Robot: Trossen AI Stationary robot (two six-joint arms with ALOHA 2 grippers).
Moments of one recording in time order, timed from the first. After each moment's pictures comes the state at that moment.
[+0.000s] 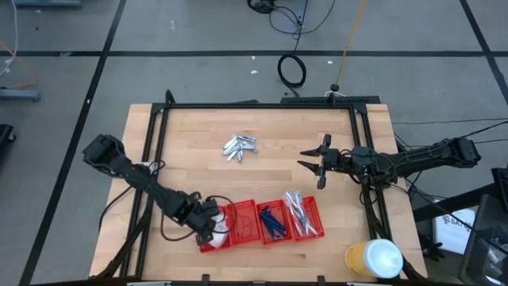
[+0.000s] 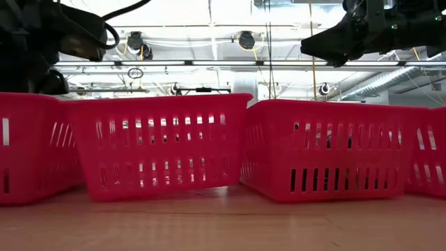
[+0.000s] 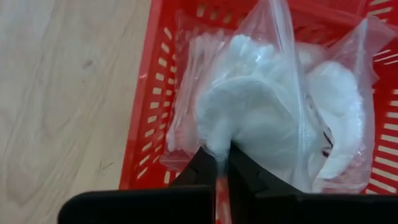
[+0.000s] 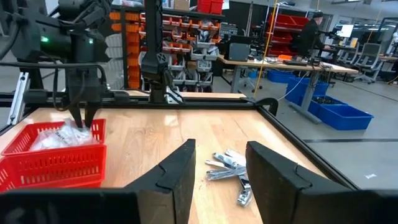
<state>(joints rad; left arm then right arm) -0.58 1.59 0.93 -0.64 -0.08 -0.96 0.05 0.81 0.27 0.53 0.23 -0.07</state>
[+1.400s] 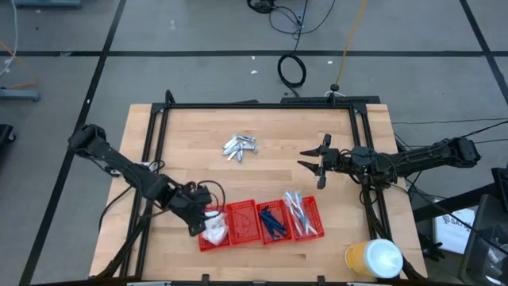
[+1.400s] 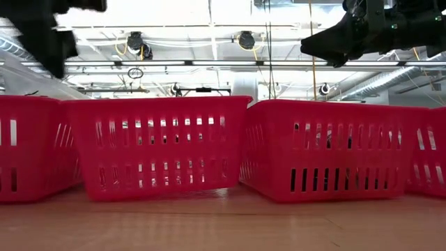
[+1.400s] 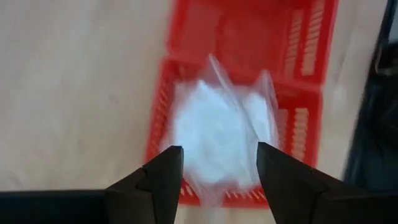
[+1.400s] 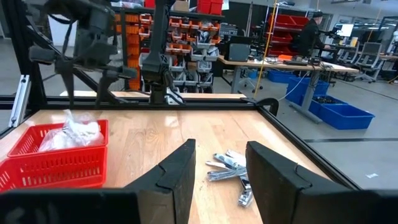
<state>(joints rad) -0.55 1.32 0.93 -0.68 -0.12 -0.90 0.05 0.81 0.27 0.53 0.23 -0.06</state>
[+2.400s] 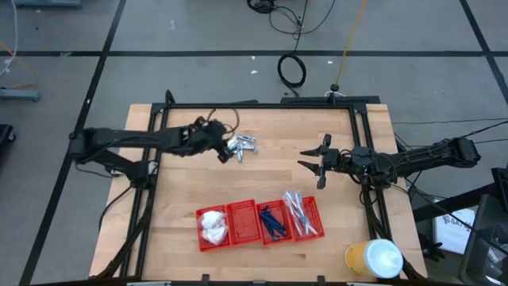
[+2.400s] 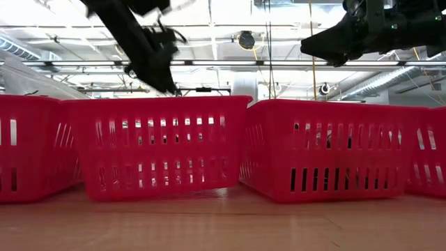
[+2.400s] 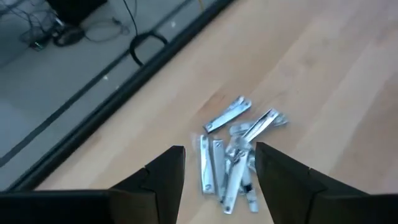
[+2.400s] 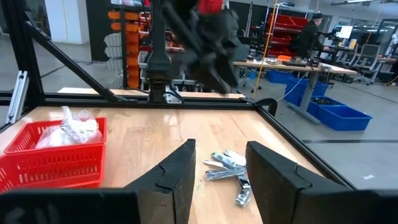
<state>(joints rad) 0.16 1.30 0.93 -0.44 -0.48 -0.29 0.05 0.81 0.27 0.53 0.23 -0.08</state>
